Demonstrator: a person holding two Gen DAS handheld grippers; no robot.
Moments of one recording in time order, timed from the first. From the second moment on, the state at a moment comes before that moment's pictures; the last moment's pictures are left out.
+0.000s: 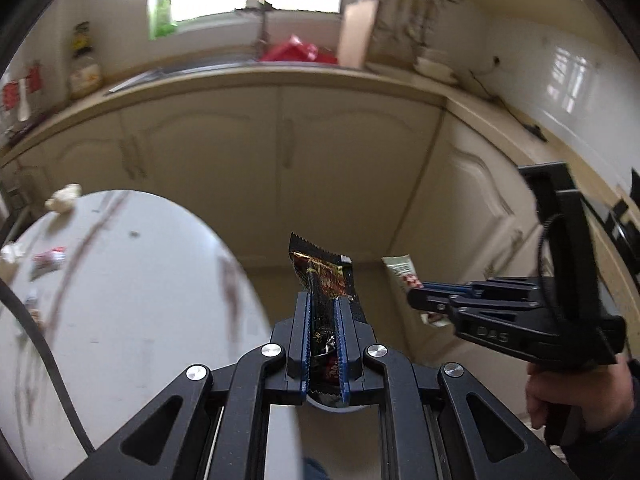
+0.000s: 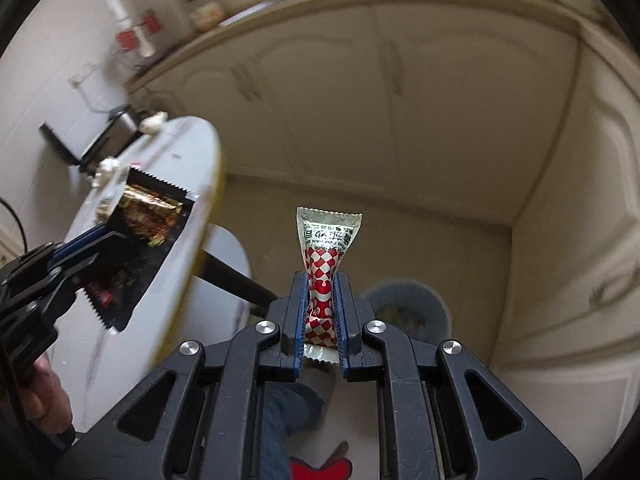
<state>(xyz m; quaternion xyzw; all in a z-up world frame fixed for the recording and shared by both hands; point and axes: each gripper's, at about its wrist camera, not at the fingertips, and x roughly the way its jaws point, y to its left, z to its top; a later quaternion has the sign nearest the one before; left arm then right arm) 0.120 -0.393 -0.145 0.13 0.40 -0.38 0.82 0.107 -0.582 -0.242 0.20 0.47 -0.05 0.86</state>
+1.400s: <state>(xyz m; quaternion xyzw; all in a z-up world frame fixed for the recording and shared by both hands) 0.098 -0.206 -0.087 0.08 0.32 -0.13 0.94 0.181 -0.480 -0.158 0.18 0.36 0.04 0.91</state>
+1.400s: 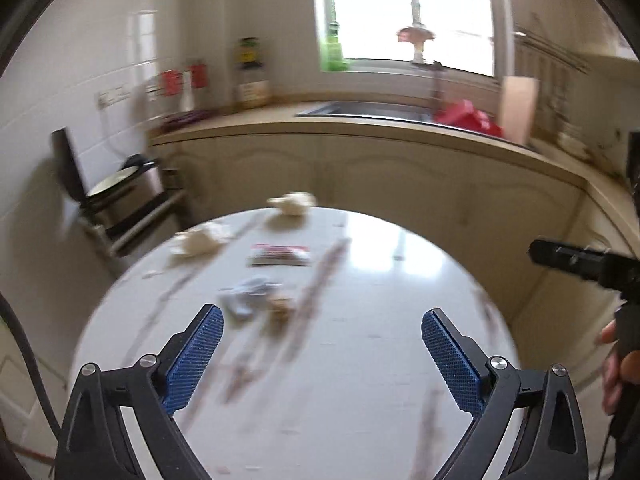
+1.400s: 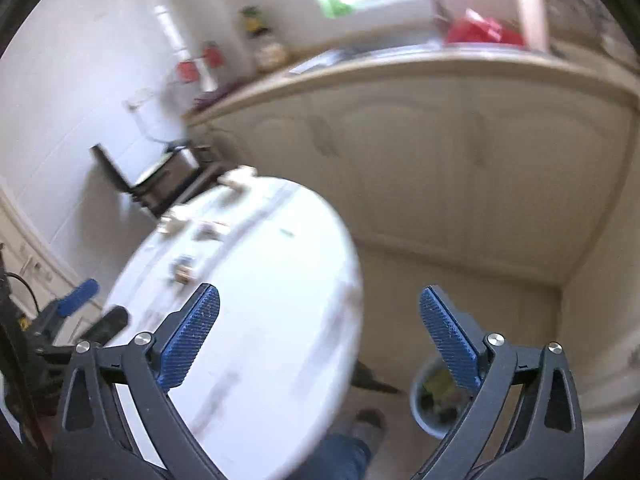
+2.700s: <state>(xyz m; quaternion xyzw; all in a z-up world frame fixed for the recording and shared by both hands) 0.307 -0.167 -0.188 0.13 0.40 -0.13 0.90 0.317 -0.302 -0.210 0.03 0.47 0.12 0.88</state>
